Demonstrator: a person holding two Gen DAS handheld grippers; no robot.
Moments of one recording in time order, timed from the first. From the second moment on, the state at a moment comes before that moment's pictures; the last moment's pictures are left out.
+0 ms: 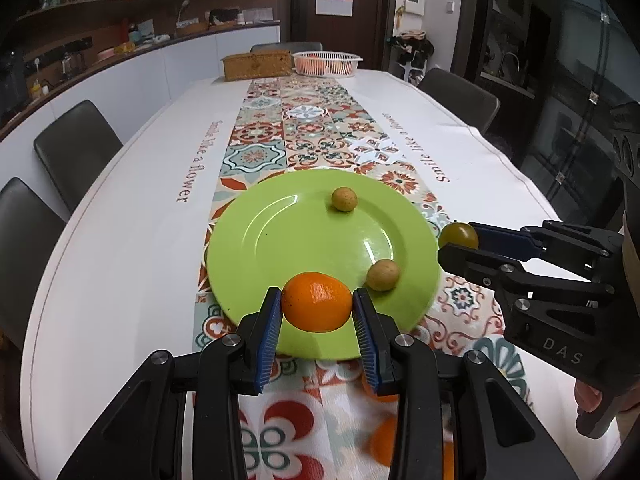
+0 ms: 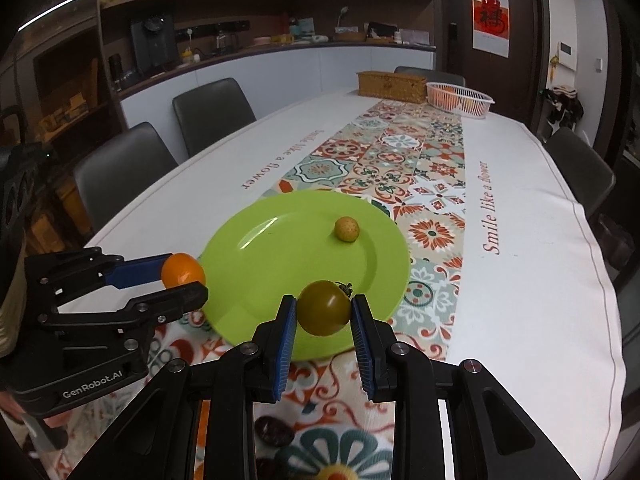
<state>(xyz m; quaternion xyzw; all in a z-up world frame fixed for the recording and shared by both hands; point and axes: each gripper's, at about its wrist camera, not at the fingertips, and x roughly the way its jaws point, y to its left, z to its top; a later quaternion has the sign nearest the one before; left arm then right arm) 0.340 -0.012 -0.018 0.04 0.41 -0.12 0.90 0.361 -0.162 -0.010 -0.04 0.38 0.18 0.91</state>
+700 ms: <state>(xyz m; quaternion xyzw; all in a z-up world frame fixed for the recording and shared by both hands) 0.346 -0.010 -0.020 0.04 0.41 -0.10 0.91 0.380 -0.160 -0.019 -0.03 0.39 0.19 0.90</state>
